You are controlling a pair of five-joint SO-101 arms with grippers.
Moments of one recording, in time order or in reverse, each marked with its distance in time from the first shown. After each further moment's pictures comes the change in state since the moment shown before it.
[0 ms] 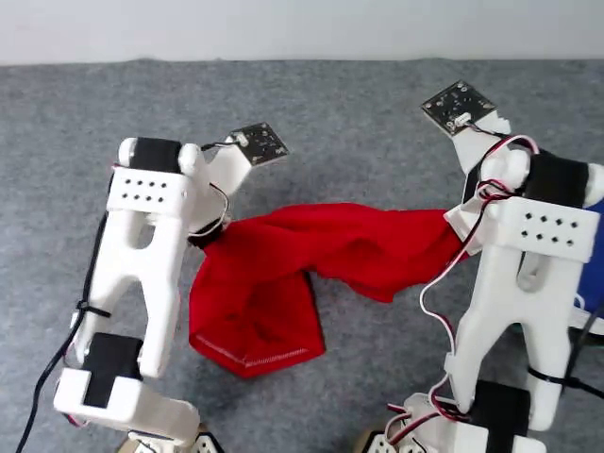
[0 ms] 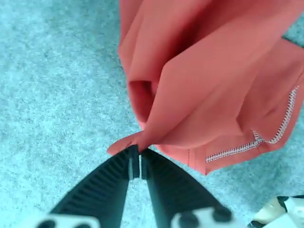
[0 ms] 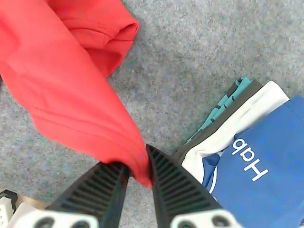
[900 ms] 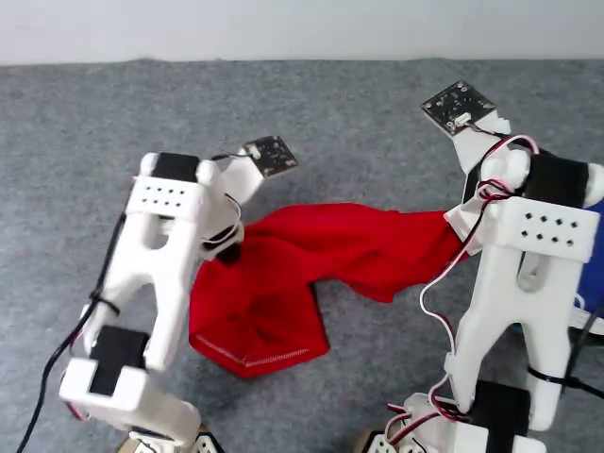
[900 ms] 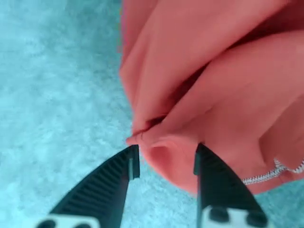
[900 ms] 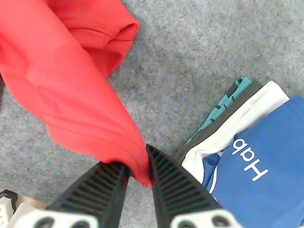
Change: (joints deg) left arm 1.8 4.7 8.9 -13.5 0.0; right arm 0.0 0.0 0.0 0.1 0.0
